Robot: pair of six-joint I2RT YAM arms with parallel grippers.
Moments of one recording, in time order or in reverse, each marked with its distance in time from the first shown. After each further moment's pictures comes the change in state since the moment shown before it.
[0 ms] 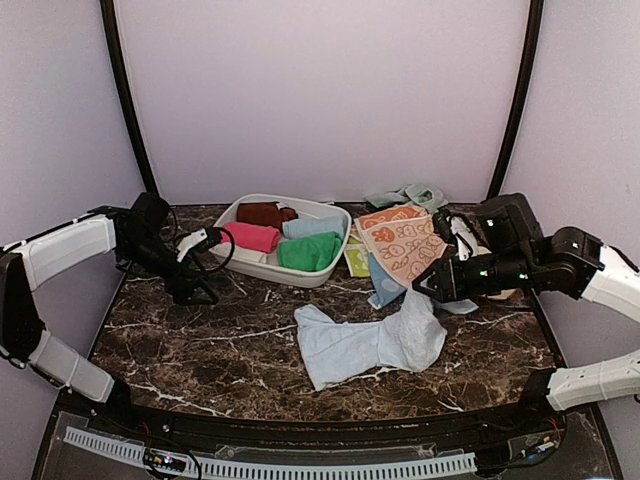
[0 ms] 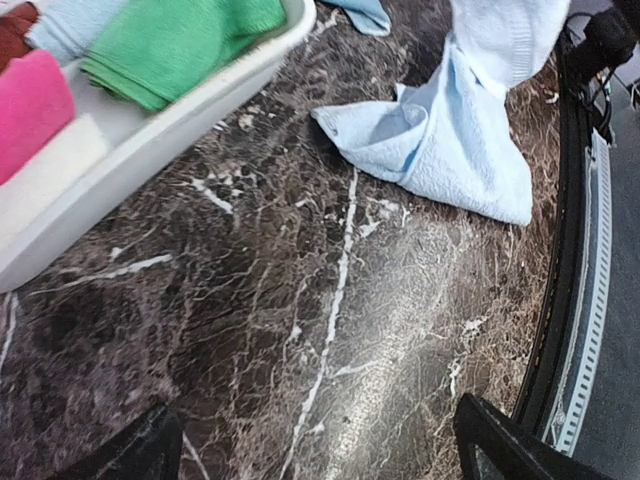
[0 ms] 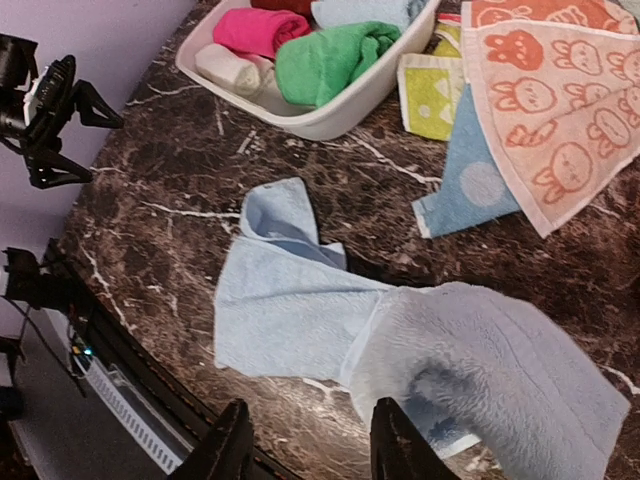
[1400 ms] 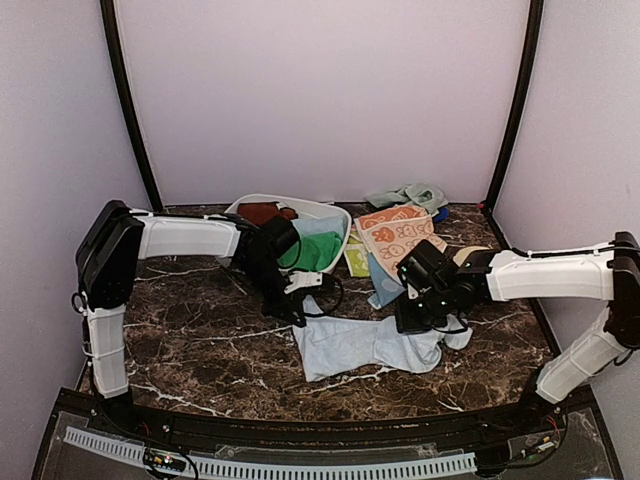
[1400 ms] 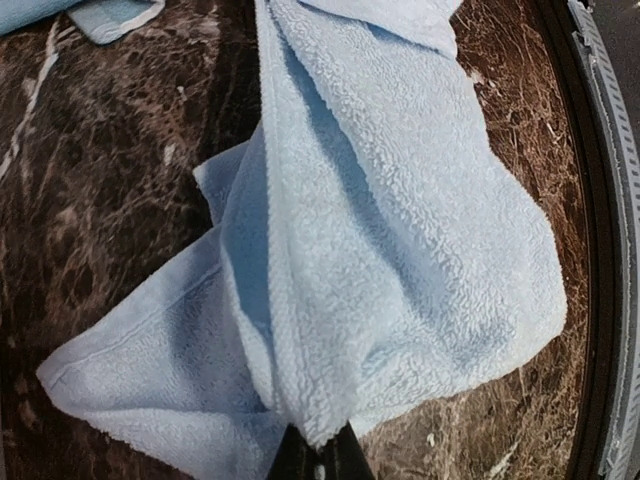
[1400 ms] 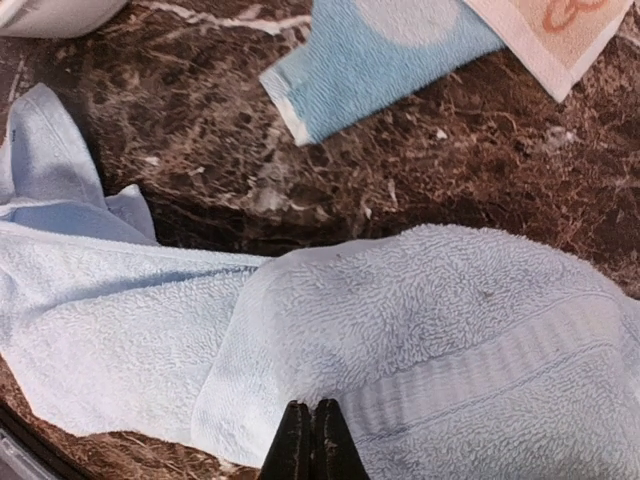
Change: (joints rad) left arm -0.548 0.655 0.426 0.094 -0.134 0.036; right arm -0.010 0.480 -0.125 0.163 0.108 0.181
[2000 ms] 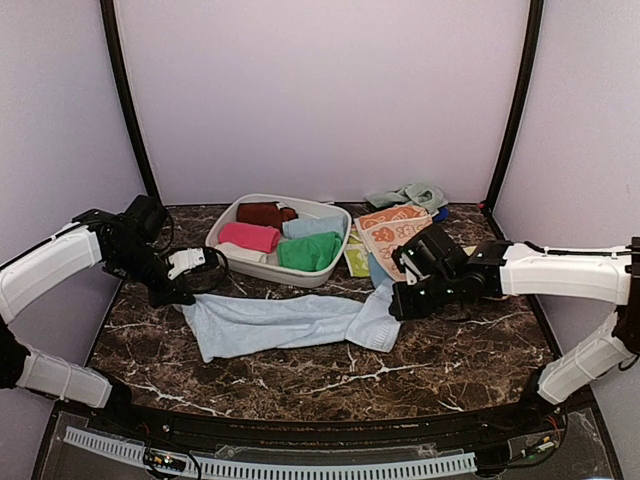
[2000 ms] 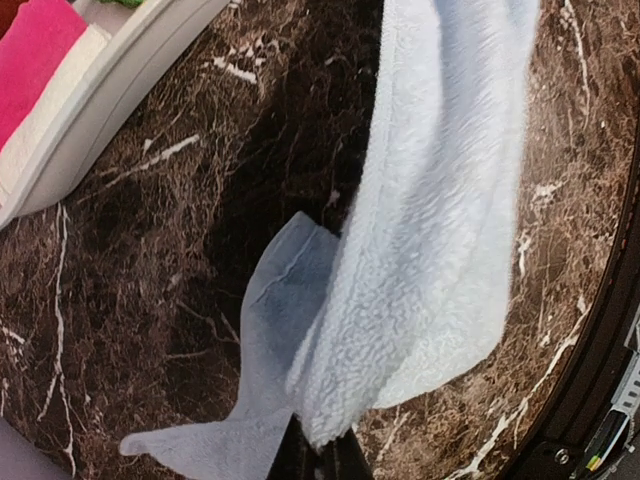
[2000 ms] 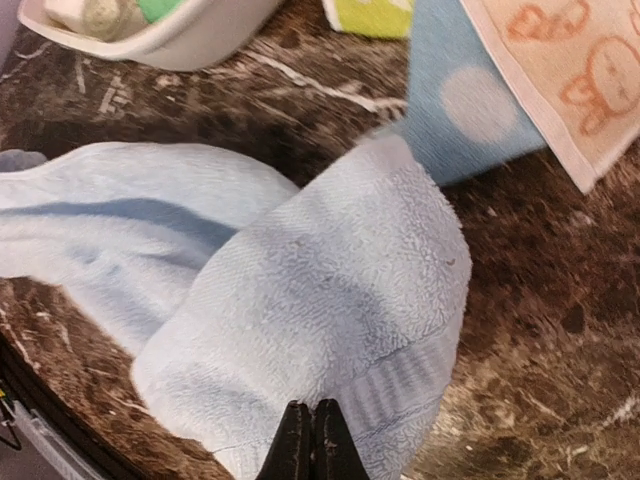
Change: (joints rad) left arm 0.406 -0.784 -0.443 -0.220 -0.268 0.040; right arm 0.000 -0.068 0.066 0.035 -0.049 -0.088
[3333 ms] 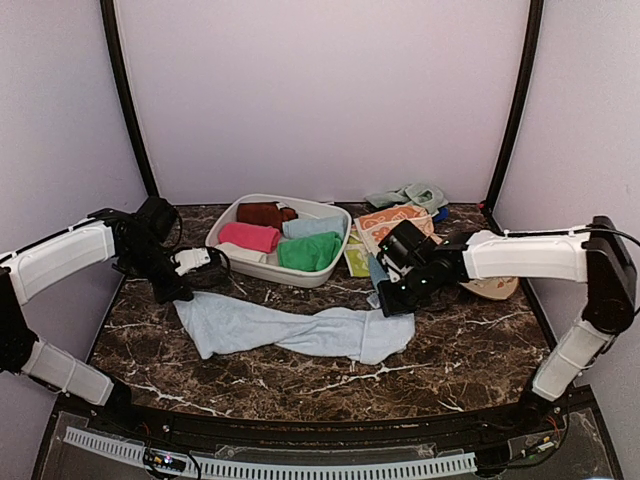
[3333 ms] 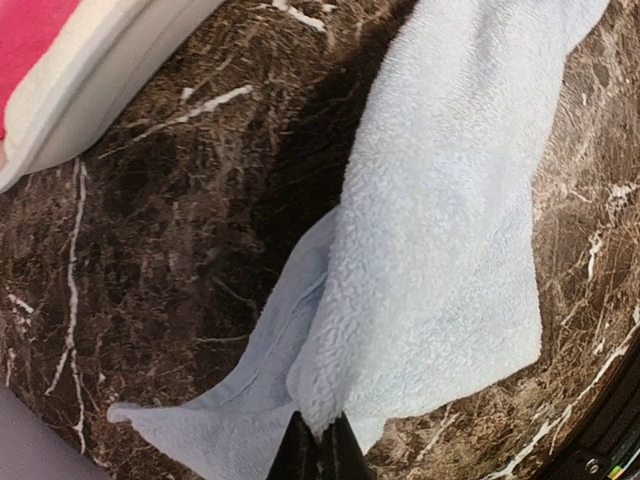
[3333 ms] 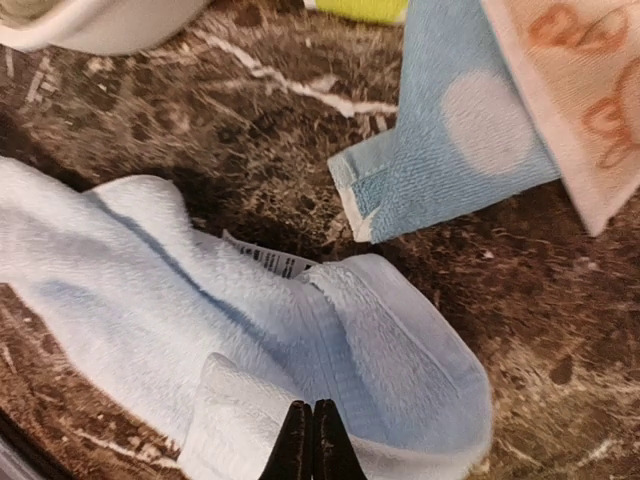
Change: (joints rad) left arm 0.006 0.088 -0.020 0.062 -0.139 -0.040; right arm -0.029 0.267 0.143 -0.069 0.023 -0.086
